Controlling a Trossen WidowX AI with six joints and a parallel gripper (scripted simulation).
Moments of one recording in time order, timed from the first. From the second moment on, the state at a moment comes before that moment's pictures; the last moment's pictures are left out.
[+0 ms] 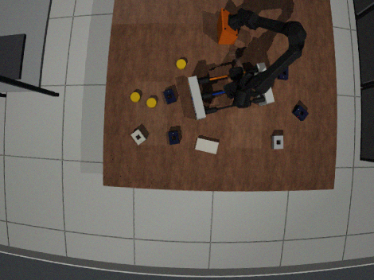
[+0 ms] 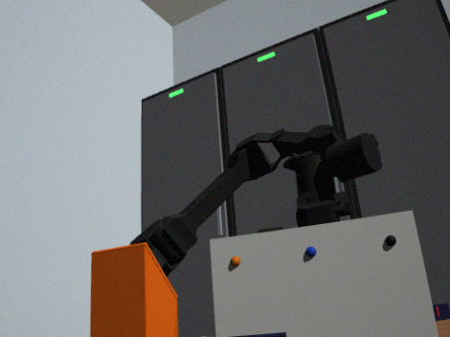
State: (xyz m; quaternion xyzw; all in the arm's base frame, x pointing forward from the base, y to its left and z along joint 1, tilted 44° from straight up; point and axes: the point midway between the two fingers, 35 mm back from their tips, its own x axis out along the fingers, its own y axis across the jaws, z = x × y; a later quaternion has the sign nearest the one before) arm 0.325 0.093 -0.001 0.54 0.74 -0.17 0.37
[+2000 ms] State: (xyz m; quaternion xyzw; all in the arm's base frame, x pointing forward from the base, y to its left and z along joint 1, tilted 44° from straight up) arm 0.325 0.093 -0.001 0.54 0.74 -0.17 0.37
